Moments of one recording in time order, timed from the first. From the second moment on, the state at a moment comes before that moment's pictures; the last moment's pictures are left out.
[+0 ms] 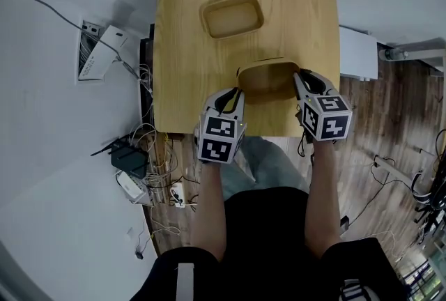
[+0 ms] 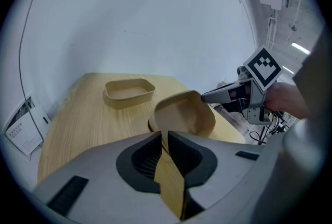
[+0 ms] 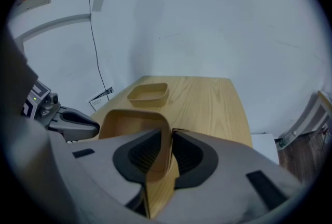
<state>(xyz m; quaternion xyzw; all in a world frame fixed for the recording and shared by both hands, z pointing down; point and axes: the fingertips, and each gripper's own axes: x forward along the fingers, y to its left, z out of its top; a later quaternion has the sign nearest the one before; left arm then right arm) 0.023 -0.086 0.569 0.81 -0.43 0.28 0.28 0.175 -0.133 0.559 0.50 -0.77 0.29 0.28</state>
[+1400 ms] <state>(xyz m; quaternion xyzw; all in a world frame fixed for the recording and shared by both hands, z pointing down) 0.009 -0.119 0.588 0.78 -0.48 0.23 0.33 0.169 -0.153 0.588 0.50 -0.77 0.27 0.30</state>
